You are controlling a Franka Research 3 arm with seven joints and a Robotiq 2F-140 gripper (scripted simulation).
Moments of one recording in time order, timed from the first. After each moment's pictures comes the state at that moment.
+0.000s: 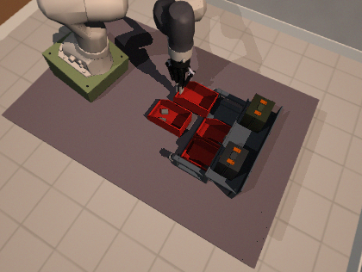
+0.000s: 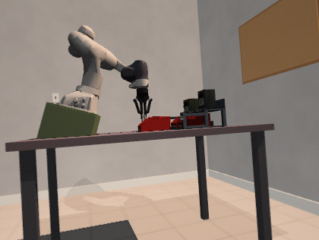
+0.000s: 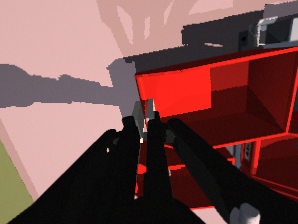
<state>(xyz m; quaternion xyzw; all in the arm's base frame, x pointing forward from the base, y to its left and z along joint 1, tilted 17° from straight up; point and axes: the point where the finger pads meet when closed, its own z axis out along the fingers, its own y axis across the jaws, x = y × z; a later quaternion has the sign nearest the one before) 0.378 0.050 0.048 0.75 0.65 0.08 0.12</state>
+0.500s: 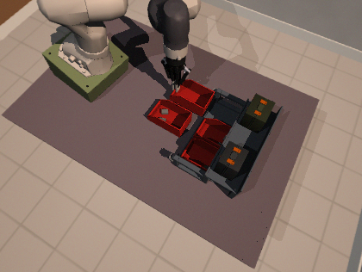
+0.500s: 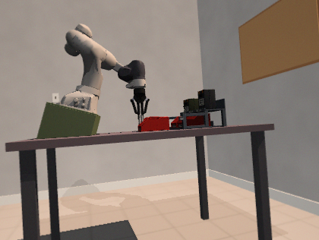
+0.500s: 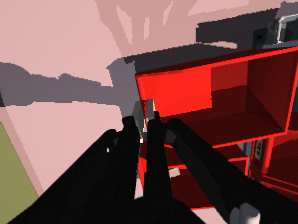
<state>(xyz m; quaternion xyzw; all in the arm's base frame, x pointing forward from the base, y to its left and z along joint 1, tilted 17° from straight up) 0.359 0.052 0.042 0.74 0.65 0.08 0.12</state>
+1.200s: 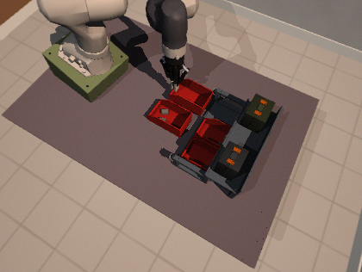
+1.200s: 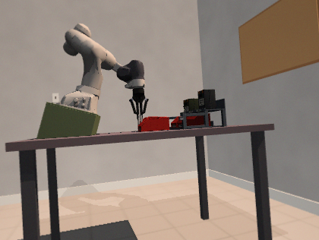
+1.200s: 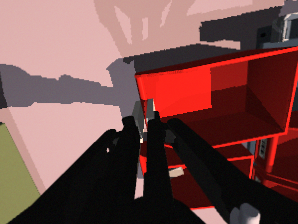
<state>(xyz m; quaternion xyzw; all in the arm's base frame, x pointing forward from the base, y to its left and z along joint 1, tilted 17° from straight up) 0.353 0.053 0.041 0.75 0.65 0.08 0.12</state>
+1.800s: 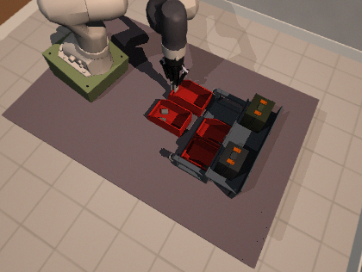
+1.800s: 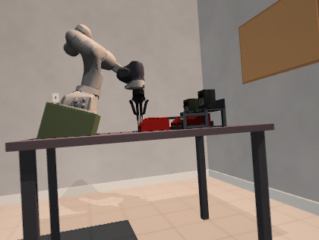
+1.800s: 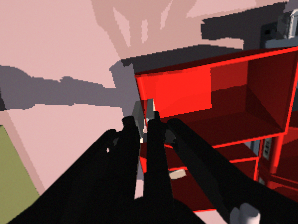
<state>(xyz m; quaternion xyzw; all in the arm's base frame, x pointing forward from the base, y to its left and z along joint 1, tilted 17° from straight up) 0.354 0.052 0.035 0.75 0.65 0.08 0.12</state>
